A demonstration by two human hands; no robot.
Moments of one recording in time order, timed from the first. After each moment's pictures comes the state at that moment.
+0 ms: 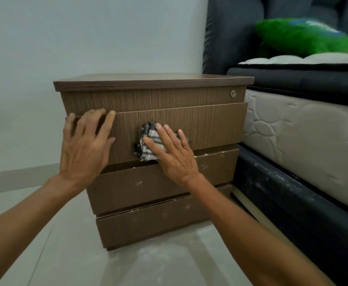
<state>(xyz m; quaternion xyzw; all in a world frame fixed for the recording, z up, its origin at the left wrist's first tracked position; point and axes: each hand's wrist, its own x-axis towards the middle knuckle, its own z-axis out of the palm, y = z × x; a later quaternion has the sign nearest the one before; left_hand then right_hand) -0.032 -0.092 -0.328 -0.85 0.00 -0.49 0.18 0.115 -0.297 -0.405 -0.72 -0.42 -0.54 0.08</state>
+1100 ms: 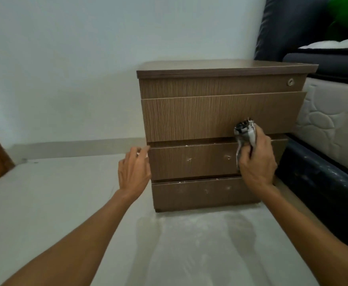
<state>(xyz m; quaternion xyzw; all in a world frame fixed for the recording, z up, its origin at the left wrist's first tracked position) -0.092 -0.081 -0.427 -0.91 -0.18 -0.36 -0.08 0.035 -0.360 -0.404 -0.81 -0.18 -0.37 0.41</state>
